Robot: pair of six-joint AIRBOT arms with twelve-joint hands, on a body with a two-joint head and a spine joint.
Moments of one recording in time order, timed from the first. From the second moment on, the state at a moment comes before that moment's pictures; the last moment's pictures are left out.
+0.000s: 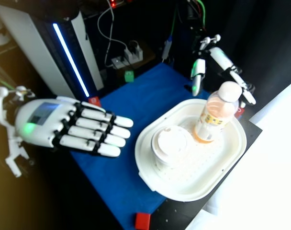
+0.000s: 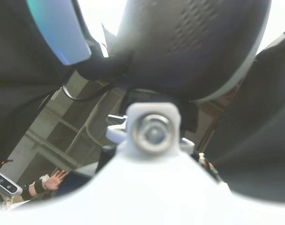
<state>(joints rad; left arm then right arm) 0.73 -1.15 1.41 -0.41 -0.75 0.83 -0.84 -0.88 1.00 0.12 0.88 -1.18</state>
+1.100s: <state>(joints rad) 0.64 -1.27 1.53 -0.36 -0.61 0.79 -0.84 -0.89 1.00 0.12 0.88 -1.18</state>
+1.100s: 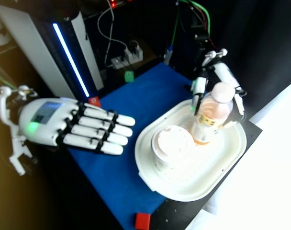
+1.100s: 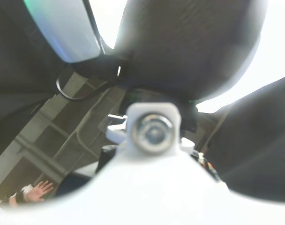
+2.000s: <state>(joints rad) 0.74 -1.04 1.23 -0.20 -0.99 0.78 -0.84 -0.89 0.99 0.12 0.88 -1.18</state>
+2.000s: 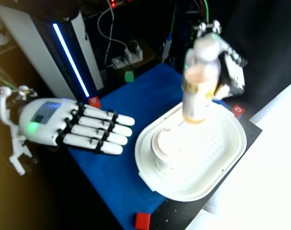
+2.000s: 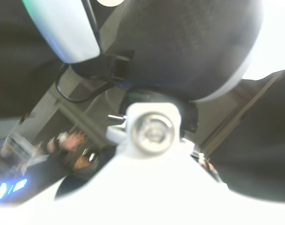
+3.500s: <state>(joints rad) 1.19 -0.88 0.97 -0.28 -1.26 0.74 -0.85 -0.89 0.99 0.13 0.90 -1.12</state>
